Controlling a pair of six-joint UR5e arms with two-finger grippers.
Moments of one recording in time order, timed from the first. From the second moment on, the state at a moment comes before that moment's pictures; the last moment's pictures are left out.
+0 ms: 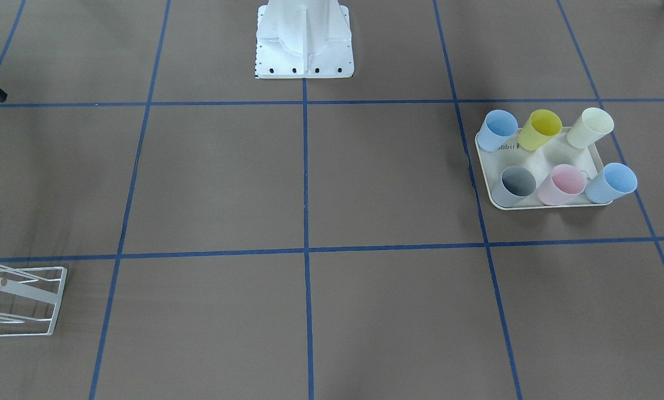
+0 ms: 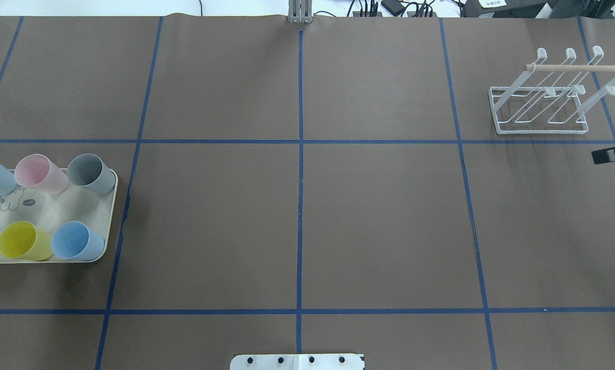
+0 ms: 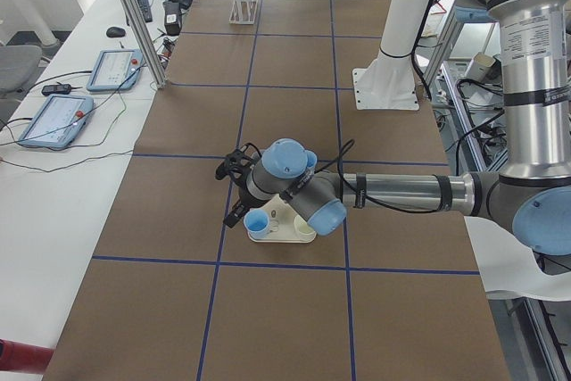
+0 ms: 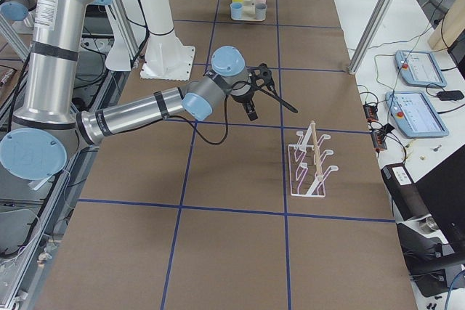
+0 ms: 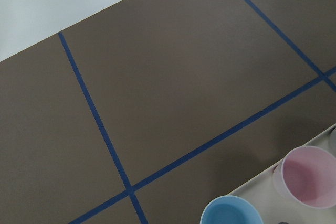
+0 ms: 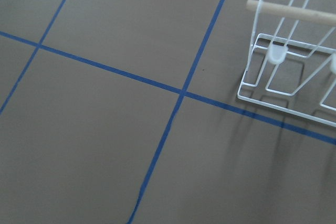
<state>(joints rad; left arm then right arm) -1.42 -1.40 -1.65 -2.45 -2.27 -0.15 1.21 -1.77 2.12 -1.04 2.40 0.55</state>
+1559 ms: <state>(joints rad) -1.12 -1.41 -1.44 -2.75 -2.04 -0.40 1.14 -1.77 2.16 -1.04 2.35 0.63</state>
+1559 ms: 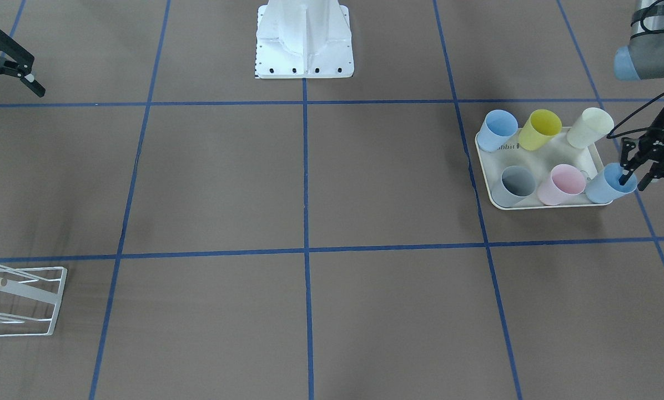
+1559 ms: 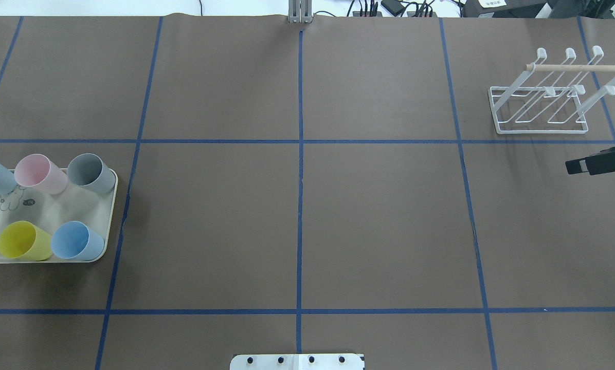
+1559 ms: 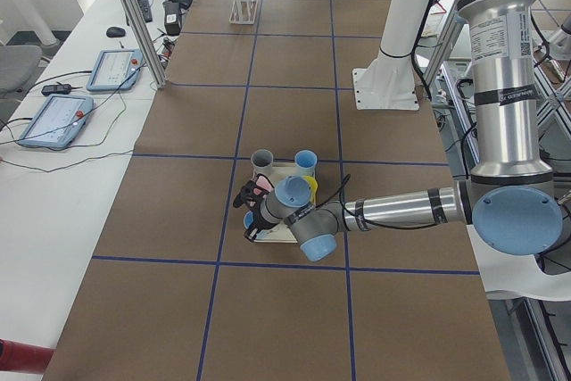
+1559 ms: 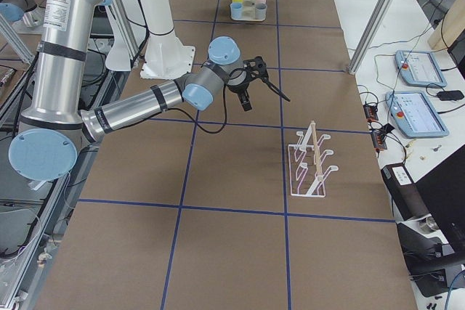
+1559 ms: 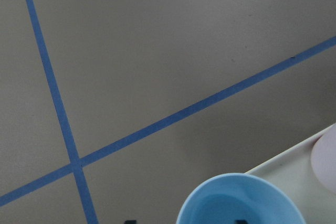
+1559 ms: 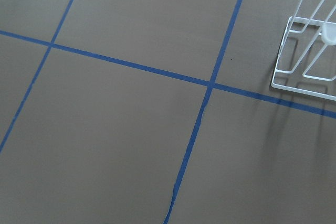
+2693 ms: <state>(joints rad) -1.38 -1.43 -1.75 -2.47 -2.25 -0.36 1.10 -1.58 2.10 -0.94 2.35 0.61</state>
